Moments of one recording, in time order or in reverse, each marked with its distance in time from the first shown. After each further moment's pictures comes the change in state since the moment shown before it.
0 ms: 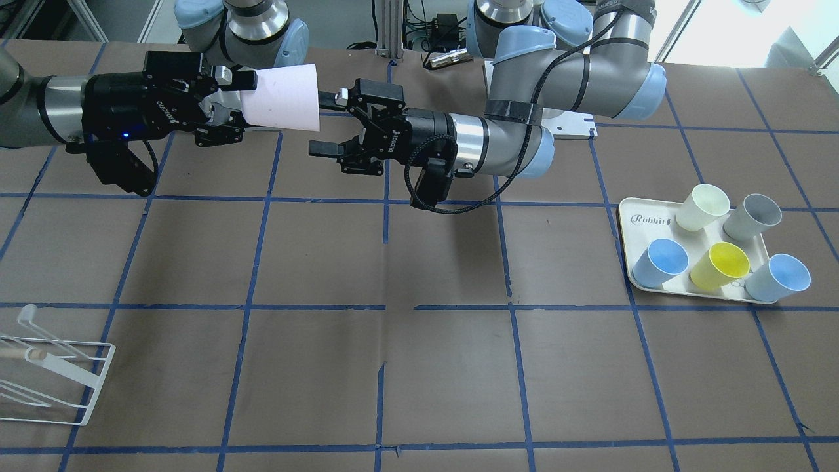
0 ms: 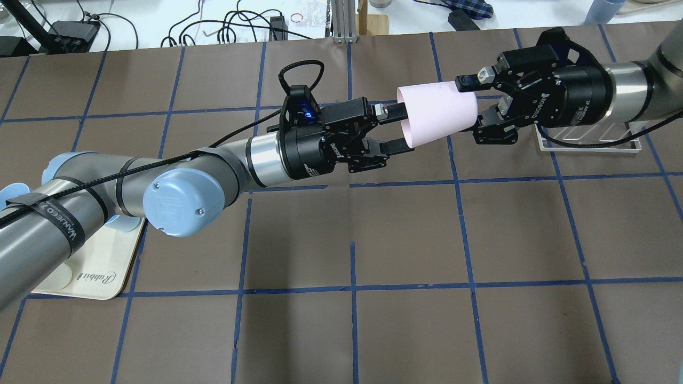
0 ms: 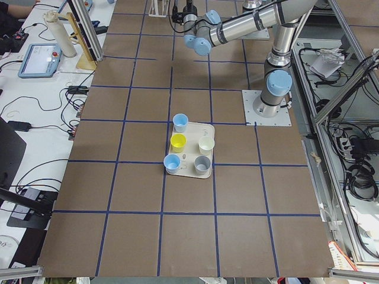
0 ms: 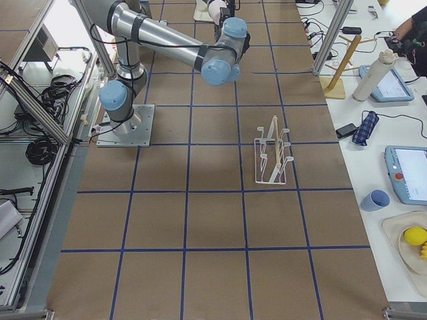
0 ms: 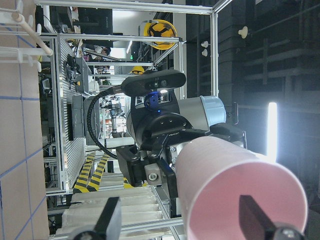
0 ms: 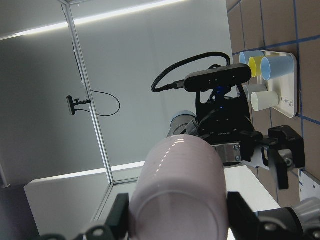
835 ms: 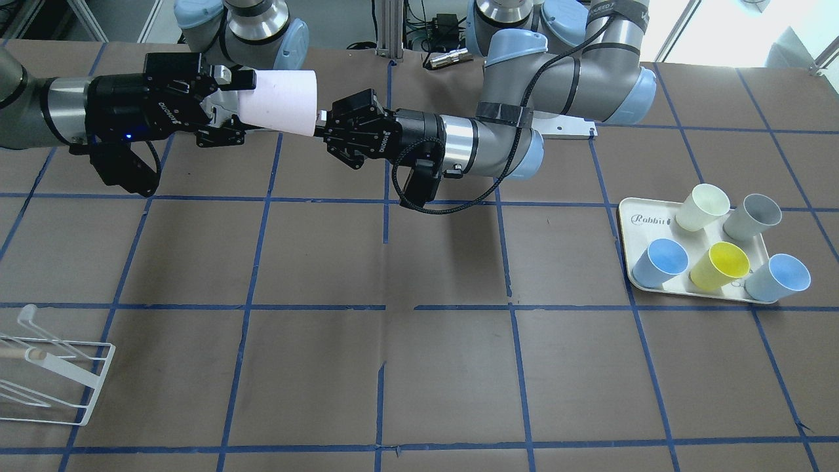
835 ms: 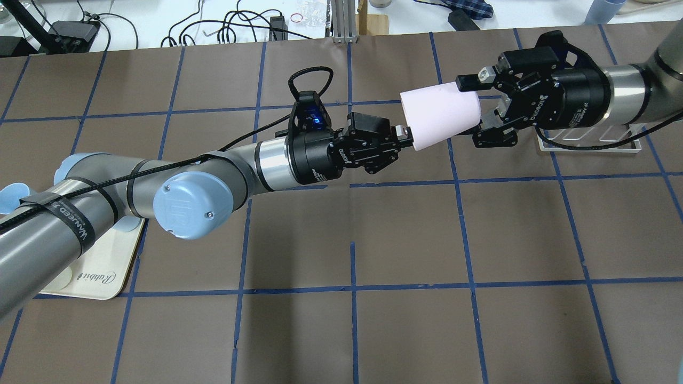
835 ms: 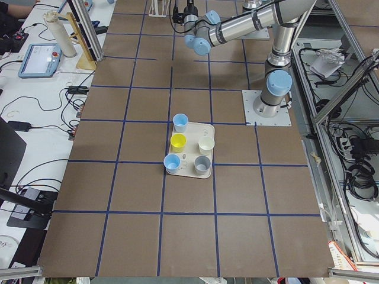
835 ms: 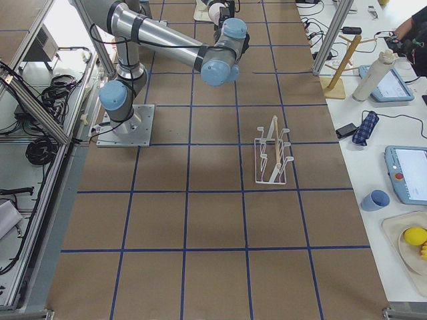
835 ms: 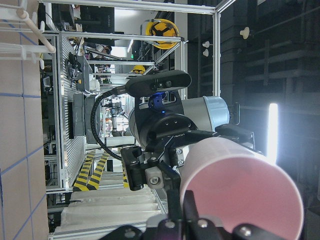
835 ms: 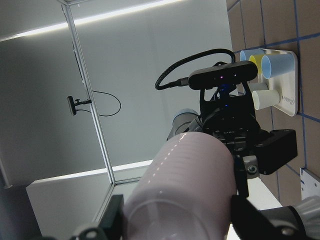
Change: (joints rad) left arm -0.044 -0.019 -0.001 0.004 -0.018 0.007; right arm 0.002 0.003 0.008 0.010 0.004 0.000
